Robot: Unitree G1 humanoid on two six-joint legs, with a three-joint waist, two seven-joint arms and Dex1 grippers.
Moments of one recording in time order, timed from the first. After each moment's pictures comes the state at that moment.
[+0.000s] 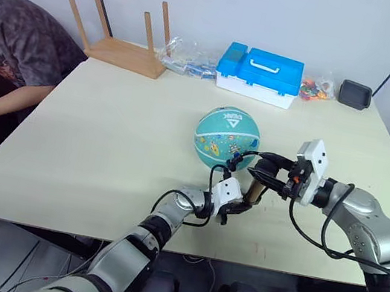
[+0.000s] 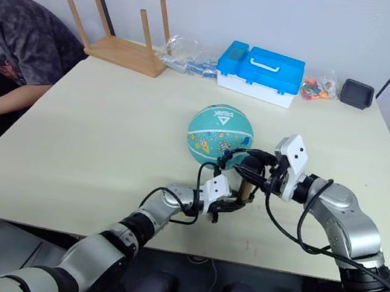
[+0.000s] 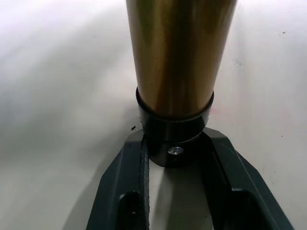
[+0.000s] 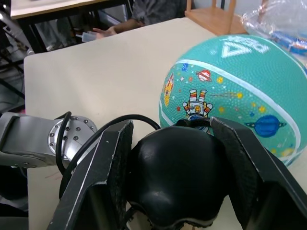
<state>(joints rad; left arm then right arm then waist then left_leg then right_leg) -0.56 0.07 -0.35 1.00 0.10 -0.37 -0.78 -0.30 -0.59 0.14 -0.23 0.57 0.50 0.77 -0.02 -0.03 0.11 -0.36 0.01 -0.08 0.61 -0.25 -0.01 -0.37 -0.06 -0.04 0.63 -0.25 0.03</state>
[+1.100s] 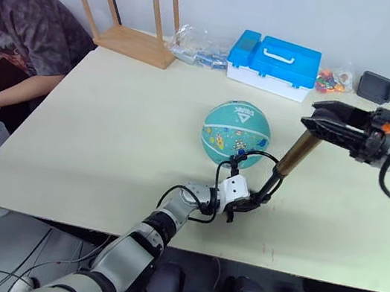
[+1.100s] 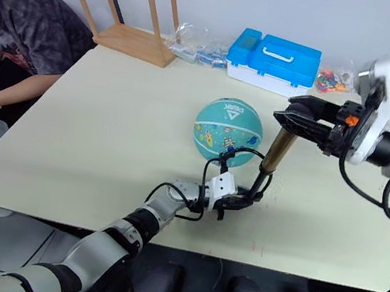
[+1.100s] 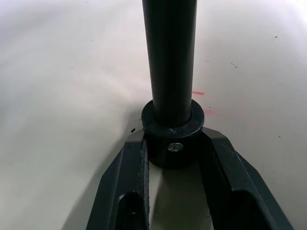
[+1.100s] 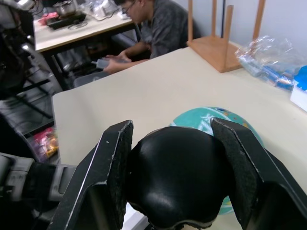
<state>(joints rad) -0.58 0.05 -0.36 0.97 0.10 -0.38 -0.81 -0.57 -0.87 -0.23 -0.38 1.08 1.01 0.66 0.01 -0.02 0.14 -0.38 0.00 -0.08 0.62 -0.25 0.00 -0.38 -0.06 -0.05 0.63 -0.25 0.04</state>
